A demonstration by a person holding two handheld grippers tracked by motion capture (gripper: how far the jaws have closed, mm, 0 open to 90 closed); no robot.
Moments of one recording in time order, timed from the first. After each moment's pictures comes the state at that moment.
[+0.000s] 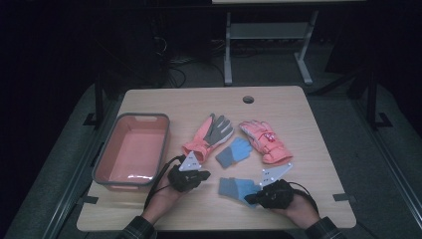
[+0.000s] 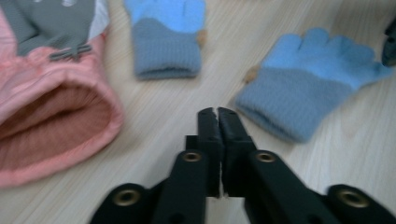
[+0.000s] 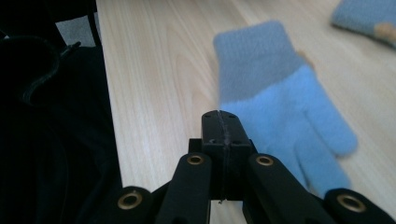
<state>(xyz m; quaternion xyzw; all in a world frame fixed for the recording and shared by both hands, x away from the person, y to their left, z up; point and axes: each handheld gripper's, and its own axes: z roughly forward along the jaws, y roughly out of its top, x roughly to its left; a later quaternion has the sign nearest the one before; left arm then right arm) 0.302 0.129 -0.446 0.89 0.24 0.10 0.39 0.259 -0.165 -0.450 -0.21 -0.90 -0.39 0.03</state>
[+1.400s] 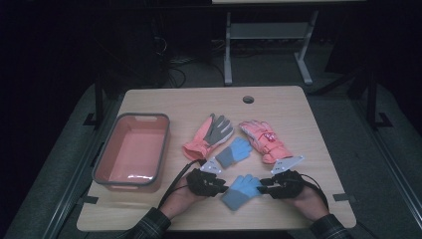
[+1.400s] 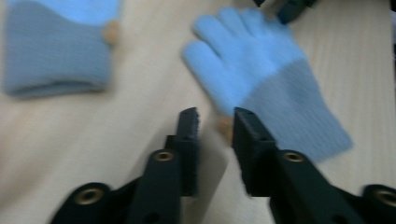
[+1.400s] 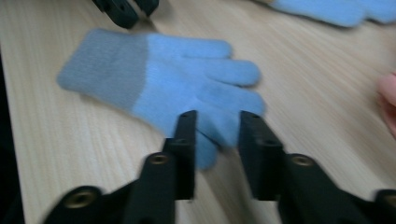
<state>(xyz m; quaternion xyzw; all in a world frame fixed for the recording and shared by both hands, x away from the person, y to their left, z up) 0.303 0.088 -0.458 0.90 0.21 0.01 0.37 0.285 -0.202 -0.460 -0.29 -0.89 -0.36 -0.03</state>
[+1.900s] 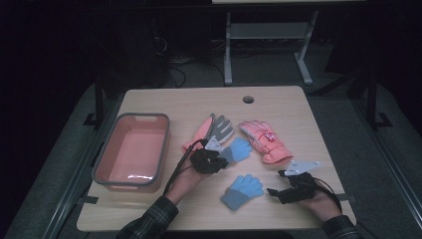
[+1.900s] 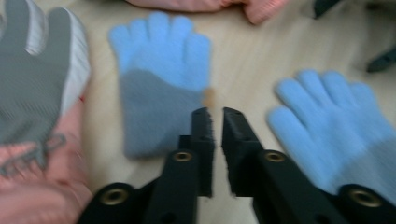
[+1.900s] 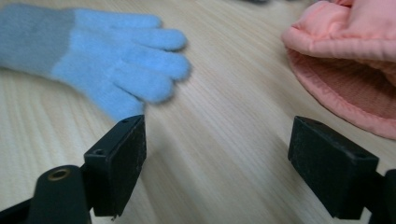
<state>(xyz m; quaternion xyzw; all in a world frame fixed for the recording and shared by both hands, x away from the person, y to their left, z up) 0.352 0.075 -0.438 0.89 0.25 0.07 0.37 0.281 -0.236 -0.478 -0.33 -0.86 -0.37 -0.11</state>
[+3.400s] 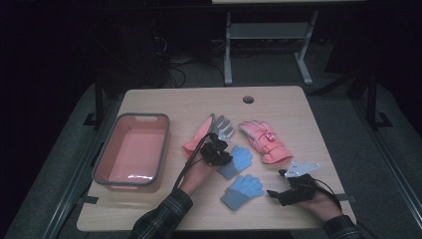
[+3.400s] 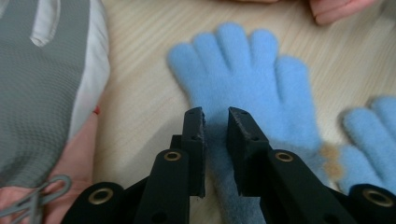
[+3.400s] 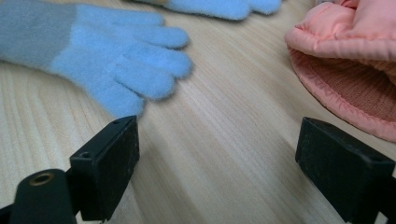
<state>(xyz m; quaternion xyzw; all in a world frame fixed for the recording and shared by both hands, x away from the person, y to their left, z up) 0.380 0.048 -0.455 0.90 0.30 0.08 0.31 0.279 -0.237 -0.481 -0.31 -0.86 -0.38 -0.11</state>
